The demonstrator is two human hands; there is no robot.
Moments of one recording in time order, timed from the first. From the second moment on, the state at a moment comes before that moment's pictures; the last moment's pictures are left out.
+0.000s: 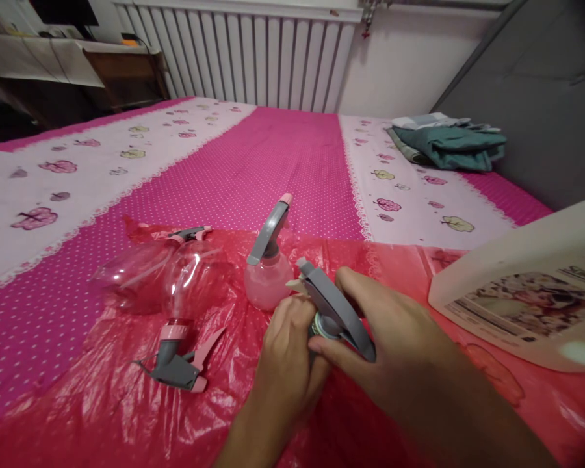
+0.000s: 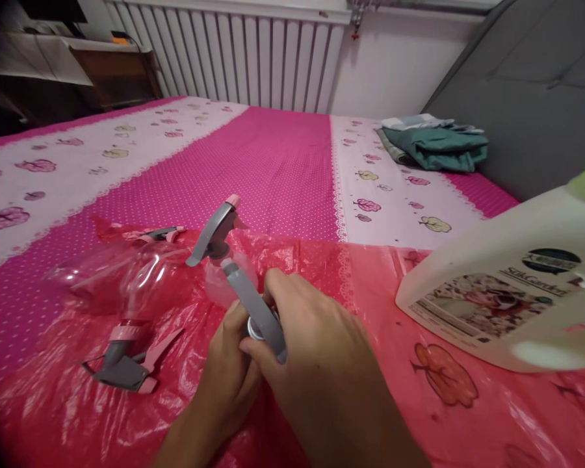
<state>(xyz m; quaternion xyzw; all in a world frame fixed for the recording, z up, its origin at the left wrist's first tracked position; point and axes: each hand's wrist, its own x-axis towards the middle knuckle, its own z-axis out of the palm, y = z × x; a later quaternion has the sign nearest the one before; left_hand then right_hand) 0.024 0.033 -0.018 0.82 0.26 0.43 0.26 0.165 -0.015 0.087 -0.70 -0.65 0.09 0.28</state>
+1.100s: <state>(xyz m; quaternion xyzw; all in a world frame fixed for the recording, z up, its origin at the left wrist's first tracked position) 0.021 0.031 -0.013 0.77 0.23 0.42 0.42 0.177 0.008 0.073 -0.43 -0.62 0.38 0.53</state>
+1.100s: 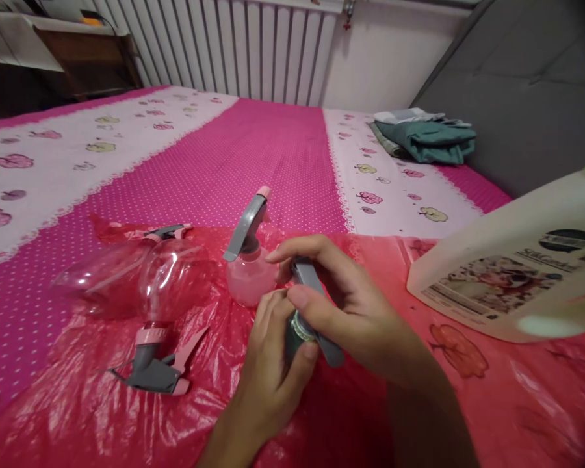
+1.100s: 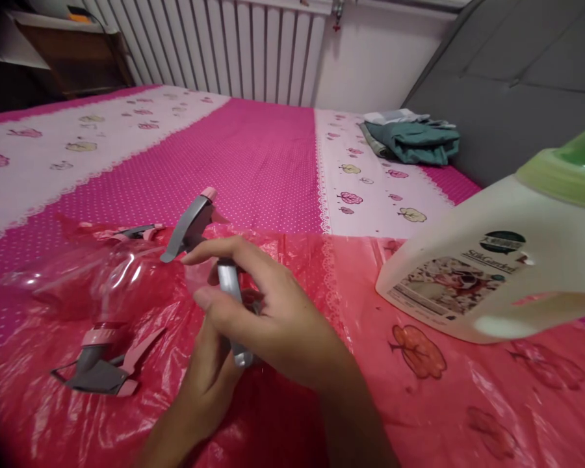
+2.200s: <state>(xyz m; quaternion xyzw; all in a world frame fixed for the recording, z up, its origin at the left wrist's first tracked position) 0.016 0.029 -0.015 0.73 0.26 0.38 0.51 0.196 -0.009 0.082 -0.51 -0.68 0.32 0.41</state>
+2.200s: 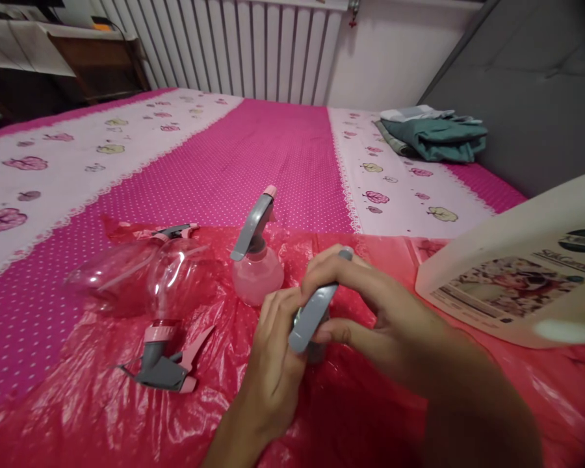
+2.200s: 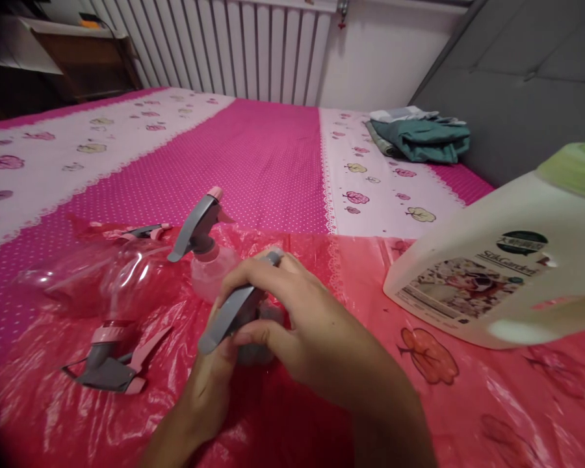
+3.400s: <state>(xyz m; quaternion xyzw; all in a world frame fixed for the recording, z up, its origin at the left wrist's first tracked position) 0.020 0.033 -0.007 0.78 0.25 0.36 0.45 0.195 -0.013 0.099 -0.56 -0.69 0.22 0.41</state>
